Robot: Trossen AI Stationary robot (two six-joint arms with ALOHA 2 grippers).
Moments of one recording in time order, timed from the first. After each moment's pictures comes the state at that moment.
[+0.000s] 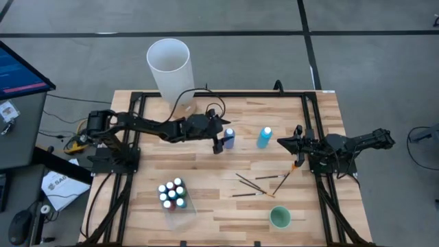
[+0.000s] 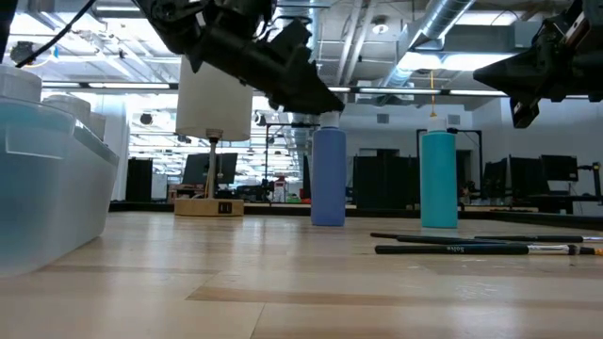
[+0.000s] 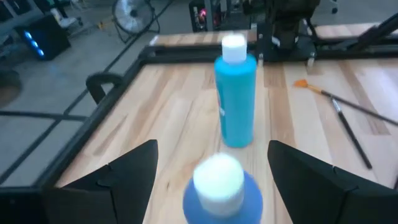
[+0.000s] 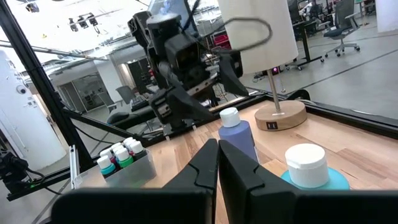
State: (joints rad) left arm 0.13 1.66 0.94 0.36 -0.17 0.12; right arm 0.26 0.01 0.02 0.08 0.47 0.30
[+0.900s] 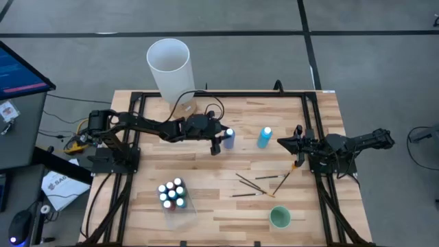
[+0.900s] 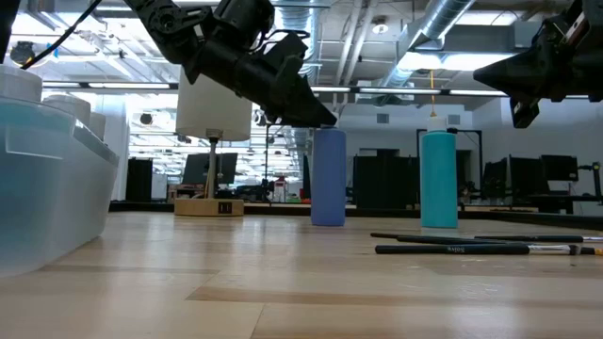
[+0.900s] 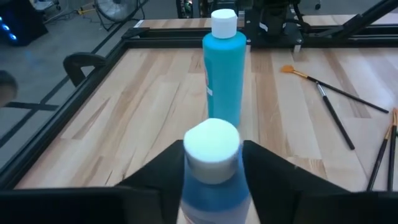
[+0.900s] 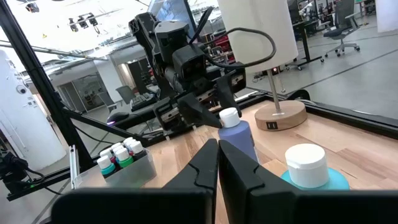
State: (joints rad) left arm 0.15 1.67 0.90 0.38 -0.07 0.09; right arm 0.26 0.01 0.02 0.08 0.47 0.30
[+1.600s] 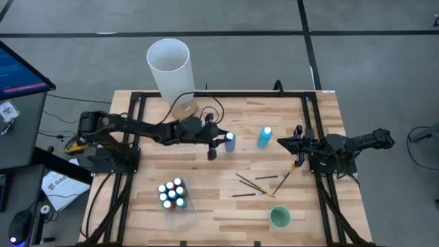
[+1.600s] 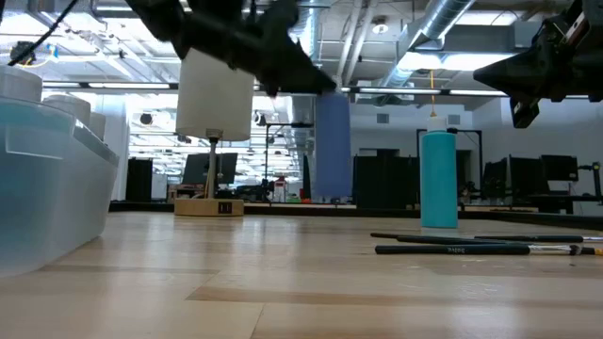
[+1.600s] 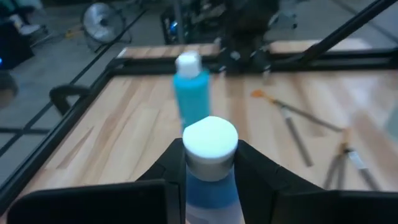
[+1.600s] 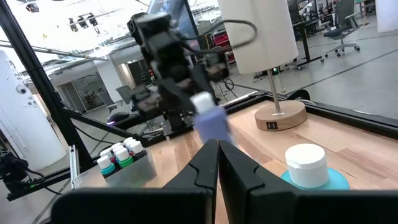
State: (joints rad) left arm 0.07 1.57 0.90 0.36 -0.07 0.09; right arm 0.26 0.01 0.02 0.08 0.47 0.30
